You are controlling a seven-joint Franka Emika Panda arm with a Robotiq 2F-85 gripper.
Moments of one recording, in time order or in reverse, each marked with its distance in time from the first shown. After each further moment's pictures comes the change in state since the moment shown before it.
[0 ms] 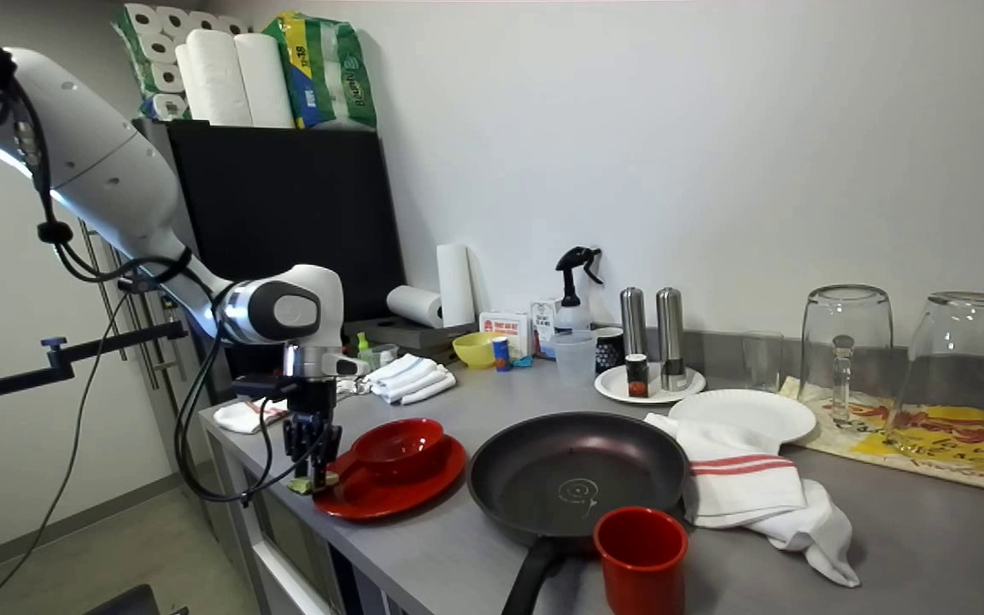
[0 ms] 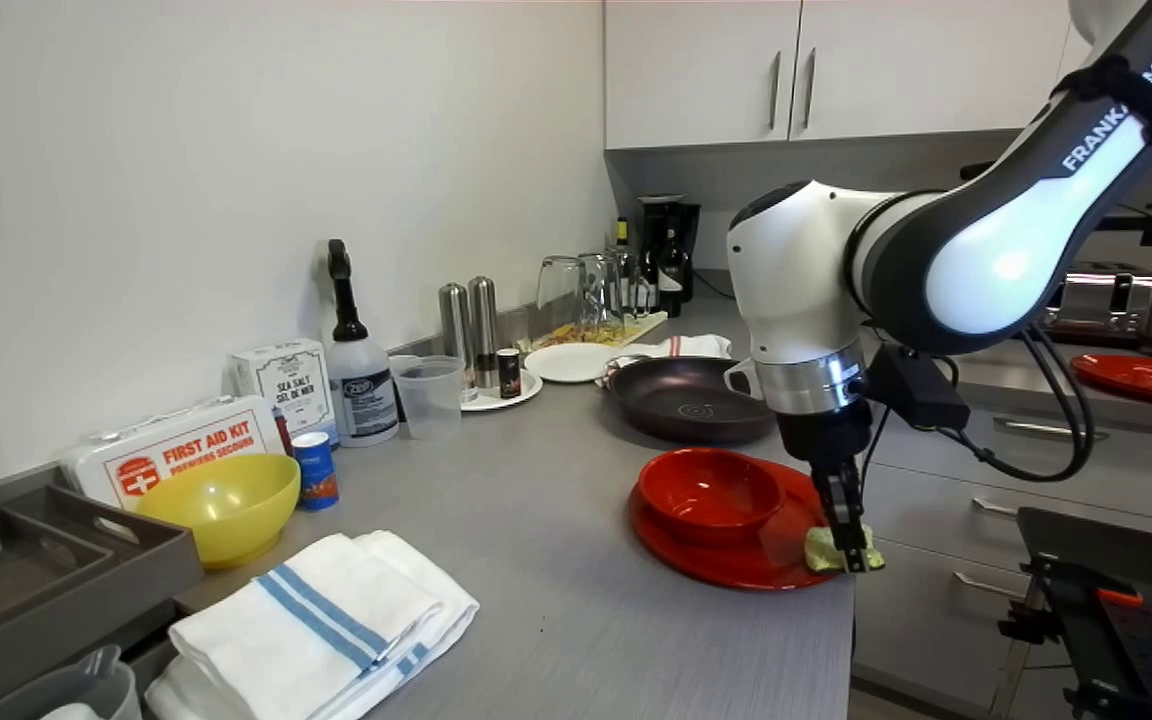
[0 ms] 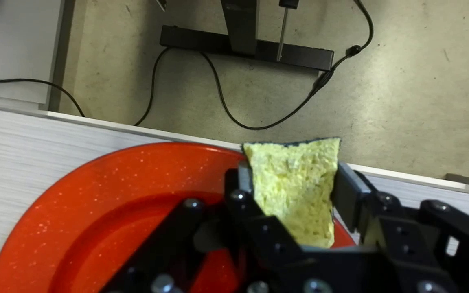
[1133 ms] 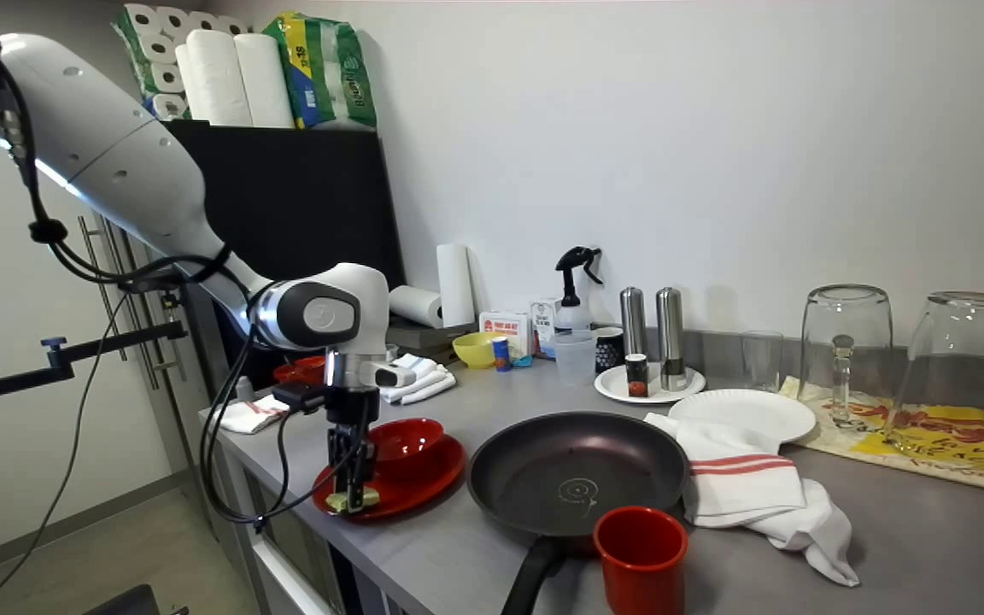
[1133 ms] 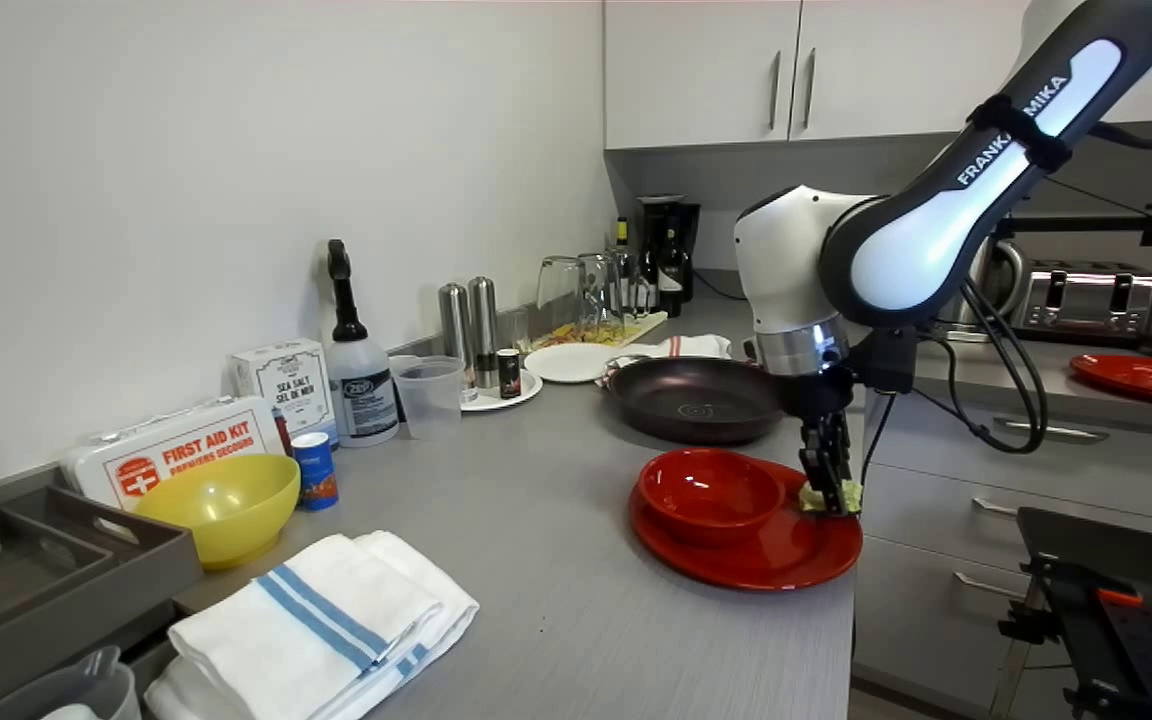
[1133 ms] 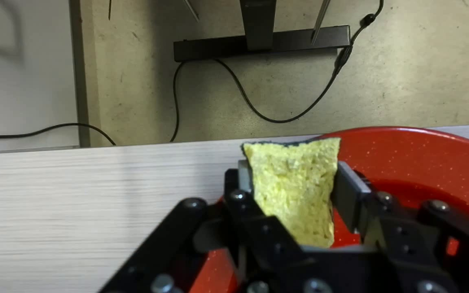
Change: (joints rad) arm -0.094 0.016 -0.129 0.016 -0.010 0.008 0.023
